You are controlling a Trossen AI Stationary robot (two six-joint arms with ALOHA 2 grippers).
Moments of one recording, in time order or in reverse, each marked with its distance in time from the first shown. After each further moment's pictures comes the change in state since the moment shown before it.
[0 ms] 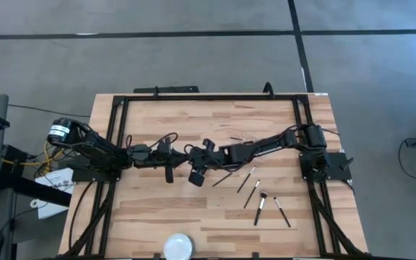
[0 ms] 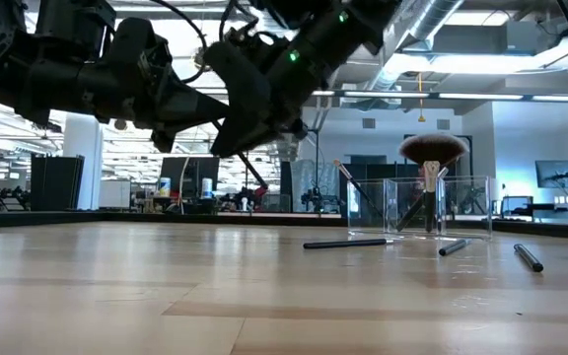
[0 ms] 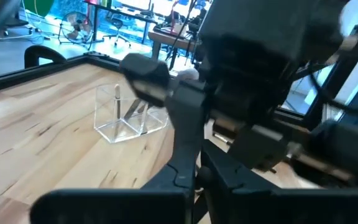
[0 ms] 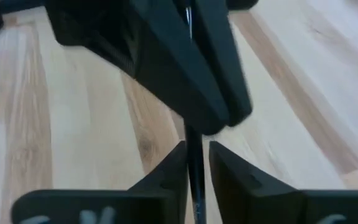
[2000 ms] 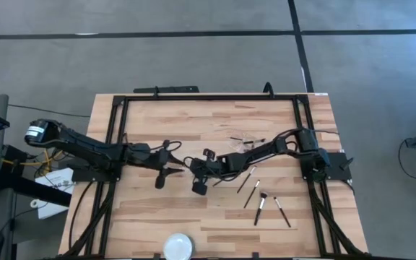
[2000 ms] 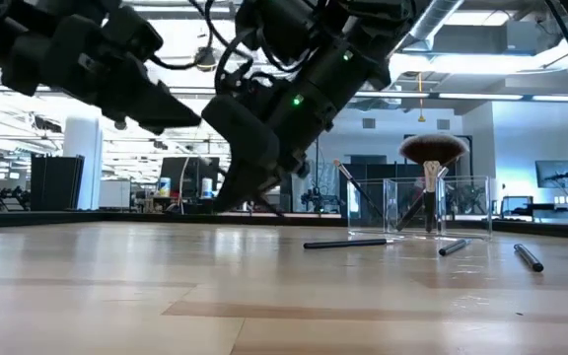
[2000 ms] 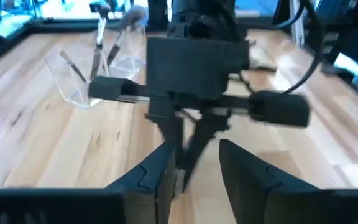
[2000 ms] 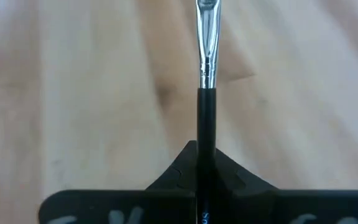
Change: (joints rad) left arm -0.012 -0.338 0.061 -0.663 0.177 0.252; right arm 0.038 0.098 -0.045 0.048 -0.027 -0.006
